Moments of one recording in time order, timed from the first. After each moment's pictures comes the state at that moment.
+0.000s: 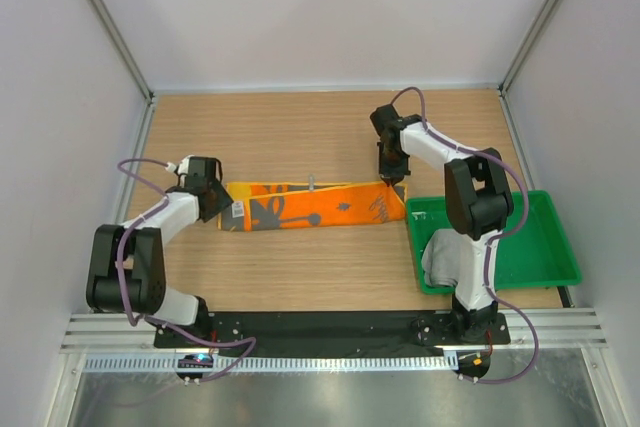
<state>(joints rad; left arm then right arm) -0.09 1.45 0.73 -0.27 -0.22 -0.68 0.37 2.05 1.55 -0.82 0.19 0.42</state>
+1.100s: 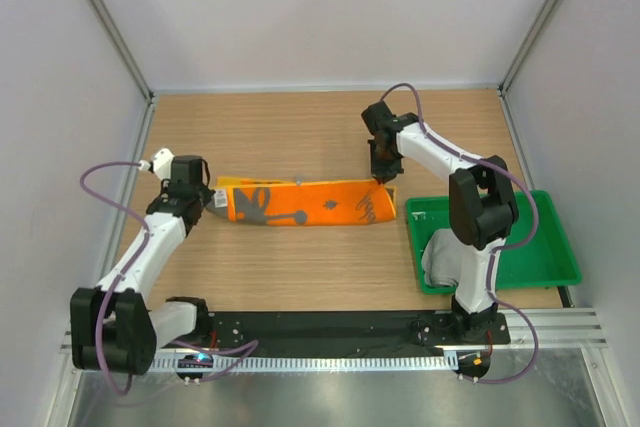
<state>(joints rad) -0.09 1.17 0.72 -0.33 -0.39 -0.72 0.43 1.96 1.55 -0.85 0.17 0.42</state>
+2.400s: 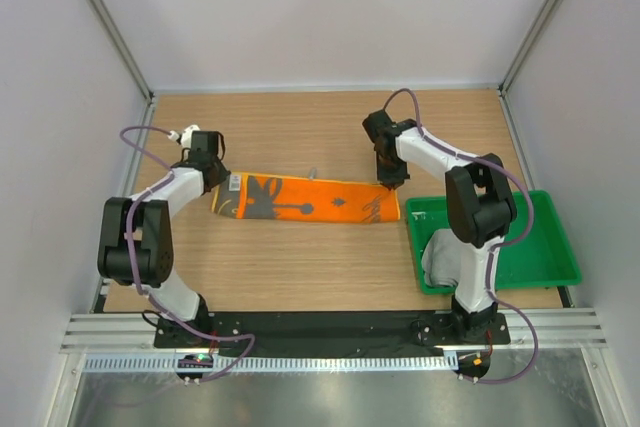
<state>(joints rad) -0.09 1.62 0.95 -0.17 -0.30 -0.57 0.43 1.97 1.49 -0.85 0.30 0.42</state>
